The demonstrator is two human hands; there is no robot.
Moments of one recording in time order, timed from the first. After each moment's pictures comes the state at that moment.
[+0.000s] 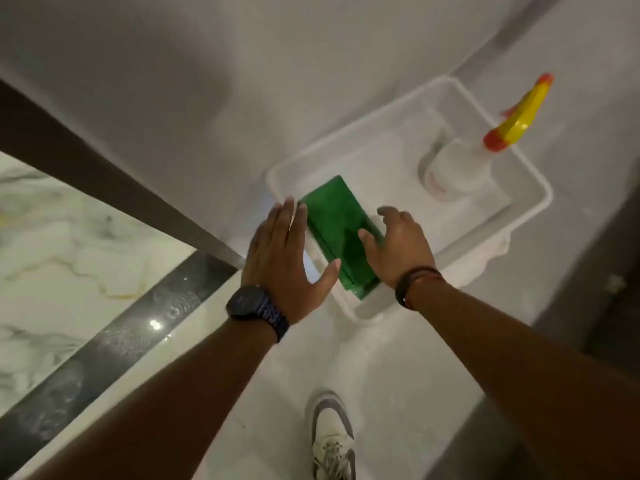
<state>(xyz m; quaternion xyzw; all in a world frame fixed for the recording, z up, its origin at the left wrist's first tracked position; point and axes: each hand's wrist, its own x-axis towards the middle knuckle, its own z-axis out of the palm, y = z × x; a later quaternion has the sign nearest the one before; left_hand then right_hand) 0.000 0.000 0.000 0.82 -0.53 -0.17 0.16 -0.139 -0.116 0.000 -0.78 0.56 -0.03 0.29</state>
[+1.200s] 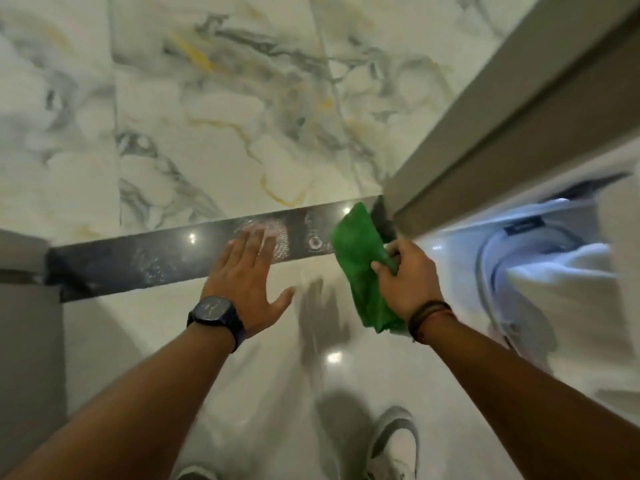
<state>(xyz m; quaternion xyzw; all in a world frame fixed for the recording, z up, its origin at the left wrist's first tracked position) 0.183 0.380 -0.179 0.93 -0.34 -0.16 0.04 0.080 0.154 -0.141 -0.86 0.35 0.02 0.38</state>
